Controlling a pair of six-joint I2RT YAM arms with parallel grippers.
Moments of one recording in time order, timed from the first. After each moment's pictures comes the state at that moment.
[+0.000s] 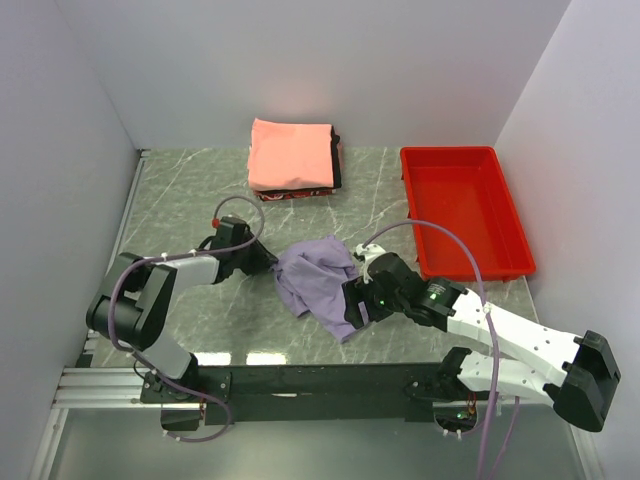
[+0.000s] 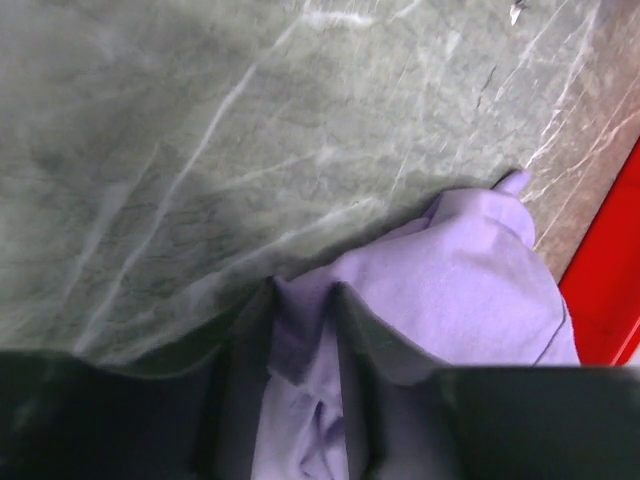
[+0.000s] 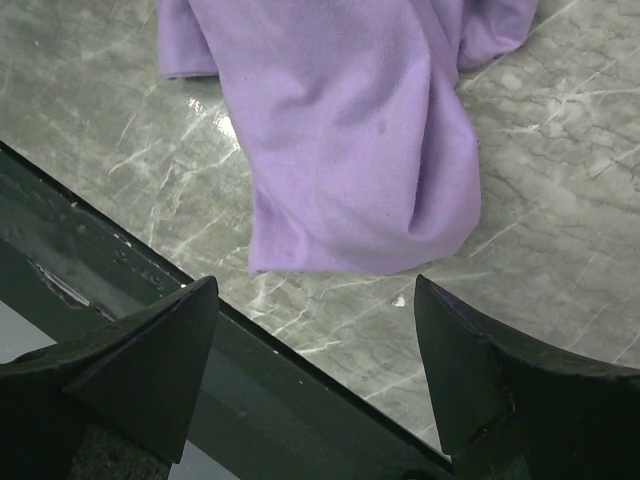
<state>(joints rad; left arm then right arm) -0.34 1.59 0.66 0.12 0.15 -1.02 0.89 1.00 0.69 -0.56 0.01 0.44</state>
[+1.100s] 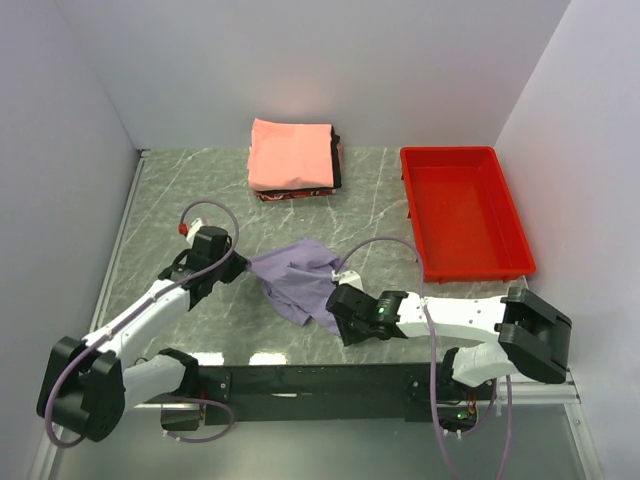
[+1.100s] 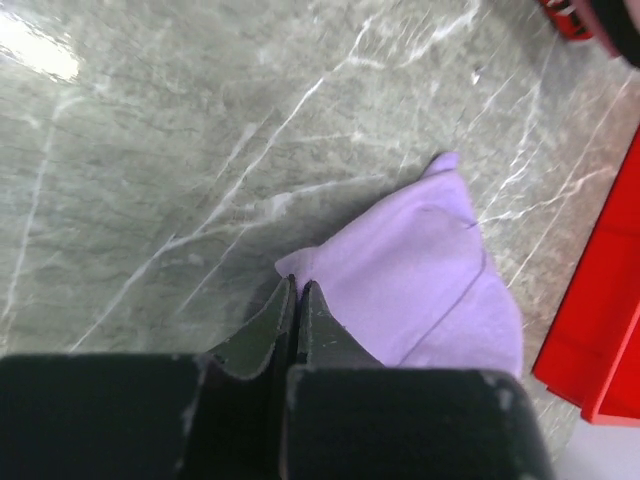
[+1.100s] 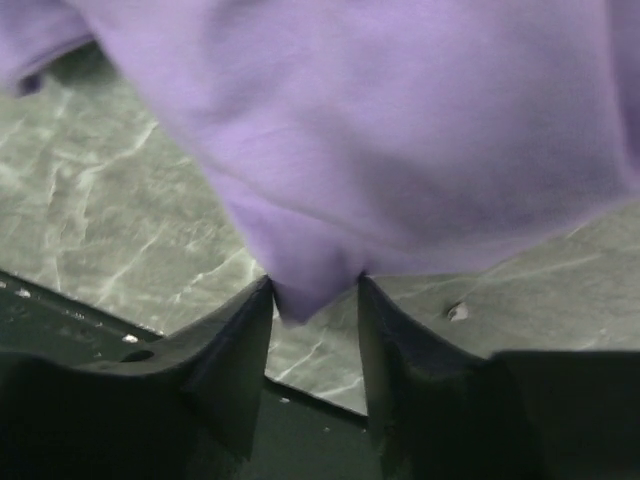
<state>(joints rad) -0.37 1.10 0.59 -0.24 -0.12 -1.03 1.14 1.35 0.68 -0.48 0.22 0.70</state>
